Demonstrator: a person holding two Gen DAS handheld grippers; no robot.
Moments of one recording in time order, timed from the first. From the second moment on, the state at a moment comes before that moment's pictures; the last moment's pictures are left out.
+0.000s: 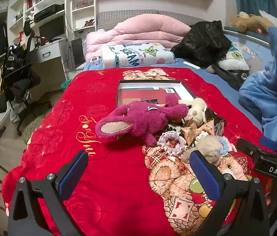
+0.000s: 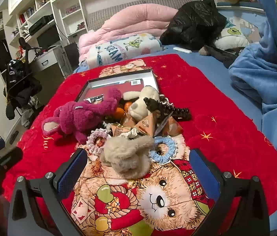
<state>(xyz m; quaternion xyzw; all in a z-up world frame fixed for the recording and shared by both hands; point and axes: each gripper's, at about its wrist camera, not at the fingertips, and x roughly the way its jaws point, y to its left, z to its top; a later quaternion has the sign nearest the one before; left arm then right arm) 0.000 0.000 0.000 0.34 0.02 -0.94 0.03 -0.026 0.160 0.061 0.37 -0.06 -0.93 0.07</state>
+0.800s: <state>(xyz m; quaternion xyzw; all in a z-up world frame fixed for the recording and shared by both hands) -0.003 0.011 -0.006 0.35 -0.01 -0.93 0.02 -0.027 0.152 0.059 0.37 -0.04 -0.92 0.08</state>
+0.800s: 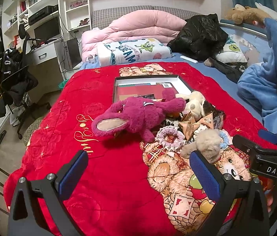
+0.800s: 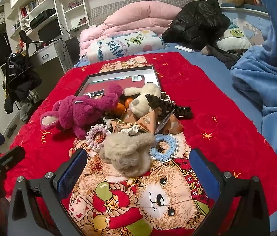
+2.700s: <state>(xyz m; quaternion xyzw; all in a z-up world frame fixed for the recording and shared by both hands) -0.213 -0.013 -0.077 0.49 0.05 -0.87 0.03 -0.122 0.125 -0.009 0.48 -0.05 -0.87 0.12</state>
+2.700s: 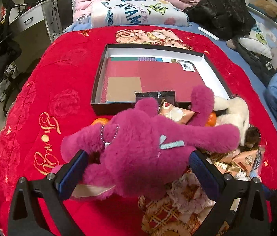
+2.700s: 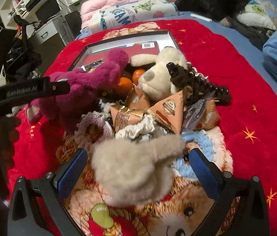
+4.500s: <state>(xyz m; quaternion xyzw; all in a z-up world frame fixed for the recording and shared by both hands) -0.182 -0.011 -0.081 0.48 0.05 -0.88 0.04 -0.121 0.151 -0.034 0.49 -0.11 -0.86 0.08</state>
